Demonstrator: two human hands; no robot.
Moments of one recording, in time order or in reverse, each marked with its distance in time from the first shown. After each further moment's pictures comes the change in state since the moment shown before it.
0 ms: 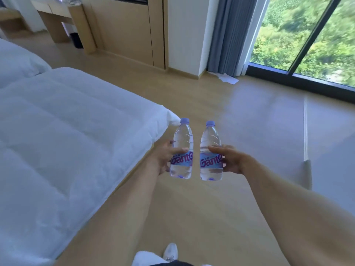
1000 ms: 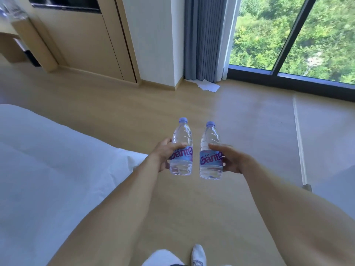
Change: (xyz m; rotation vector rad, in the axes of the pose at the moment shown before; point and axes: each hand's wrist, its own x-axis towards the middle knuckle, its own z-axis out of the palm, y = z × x) left_hand 0.407 0.215 0.155 0.120 0.028 -0.055; right_hand 0.288 -0.206 -0.285 0.159 0.072 0.009
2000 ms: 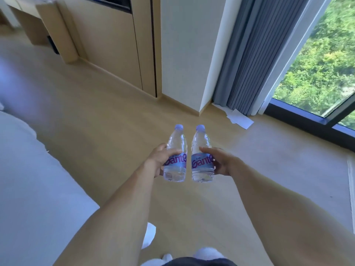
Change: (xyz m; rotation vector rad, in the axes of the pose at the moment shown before) left_hand 0.422 0.240 -0.196 -0.166 0.183 -0.066; right_hand 0.456 -0.348 0.100 -0.204 -0.106 0.080
